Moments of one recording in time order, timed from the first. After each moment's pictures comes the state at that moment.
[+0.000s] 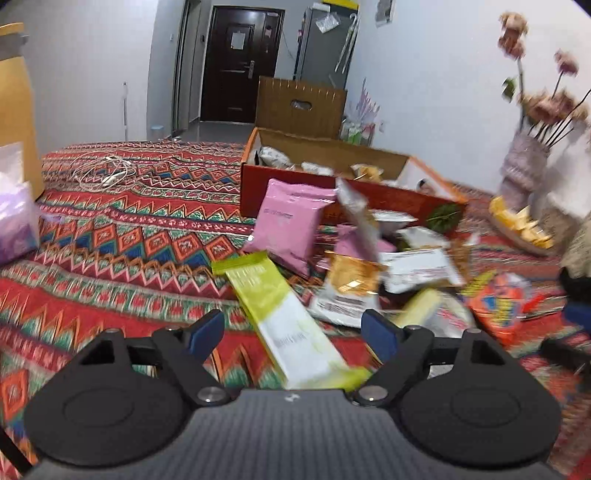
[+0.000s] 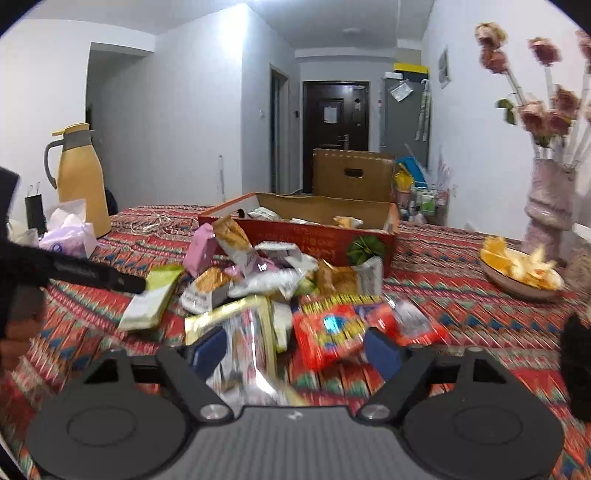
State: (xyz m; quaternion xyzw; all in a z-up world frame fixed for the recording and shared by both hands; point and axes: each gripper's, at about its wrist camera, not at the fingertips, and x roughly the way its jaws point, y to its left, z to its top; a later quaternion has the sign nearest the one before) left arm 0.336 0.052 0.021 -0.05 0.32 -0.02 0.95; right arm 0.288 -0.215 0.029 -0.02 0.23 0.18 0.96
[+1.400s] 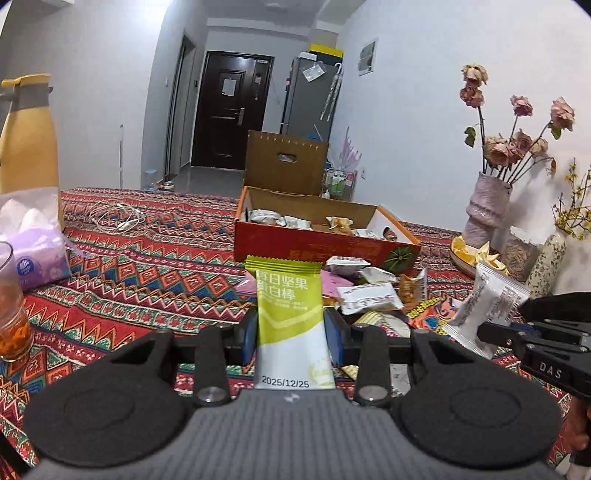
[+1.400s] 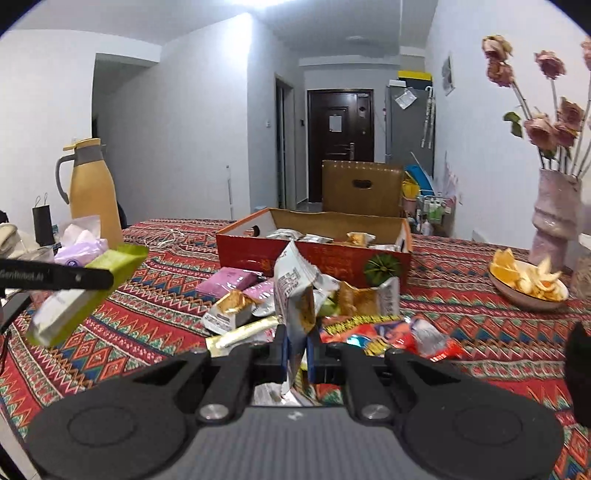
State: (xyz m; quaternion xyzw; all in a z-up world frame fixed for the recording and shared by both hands) left arm 0.237 0.048 0.077 -0.07 0.23 -0.05 0.97; right arm 0.262 -0.213 0.044 -0.01 0.21 0.18 0.96
